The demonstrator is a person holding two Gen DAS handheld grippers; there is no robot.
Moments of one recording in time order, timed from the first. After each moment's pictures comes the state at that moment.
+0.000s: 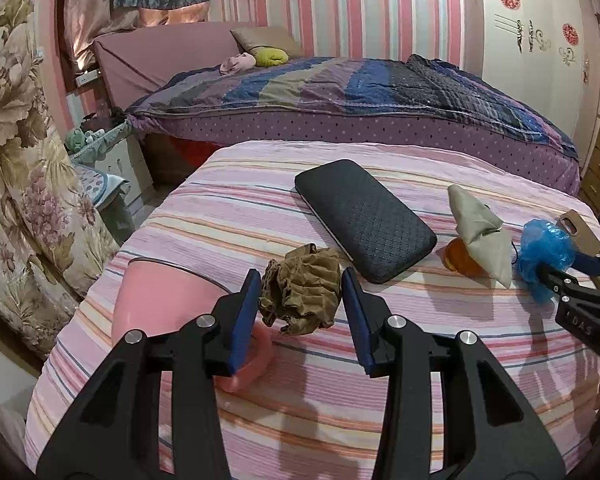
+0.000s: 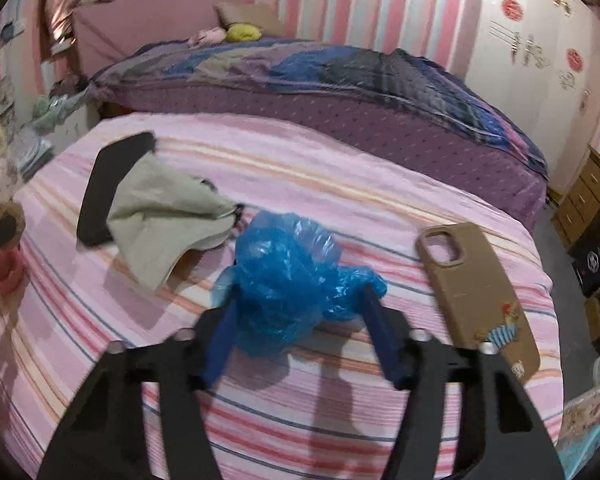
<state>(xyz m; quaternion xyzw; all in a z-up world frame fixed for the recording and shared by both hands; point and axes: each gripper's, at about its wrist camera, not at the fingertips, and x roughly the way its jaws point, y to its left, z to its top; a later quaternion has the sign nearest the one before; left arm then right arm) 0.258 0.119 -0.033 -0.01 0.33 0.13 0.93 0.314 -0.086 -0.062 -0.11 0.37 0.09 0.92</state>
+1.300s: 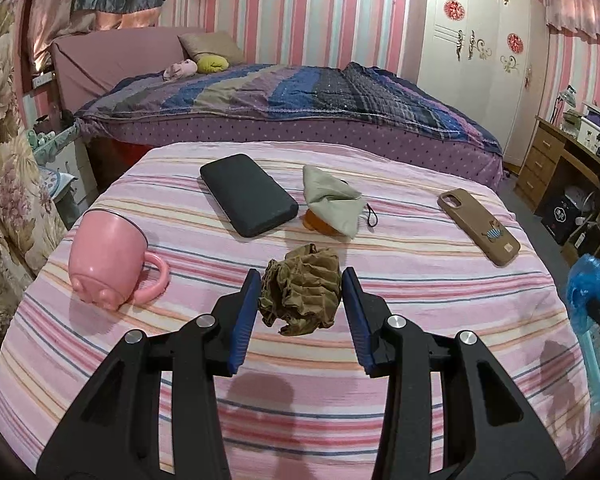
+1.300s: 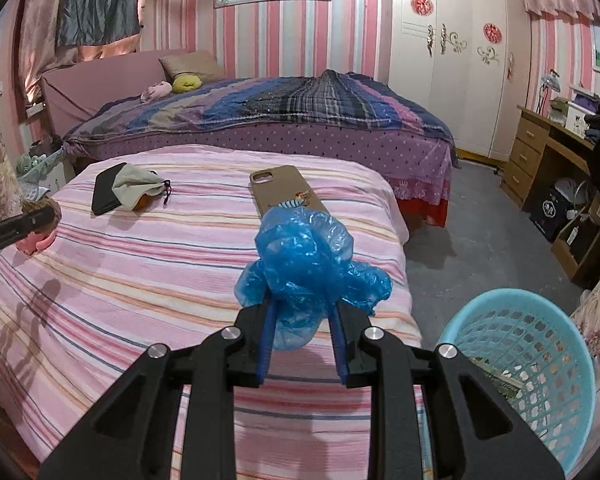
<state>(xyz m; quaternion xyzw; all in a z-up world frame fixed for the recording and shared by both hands) 0.174 0.038 -0.013 -0.03 0.32 0.01 0.95 0.127 -0.265 -0.017 -0.01 0.31 0.01 0.95</state>
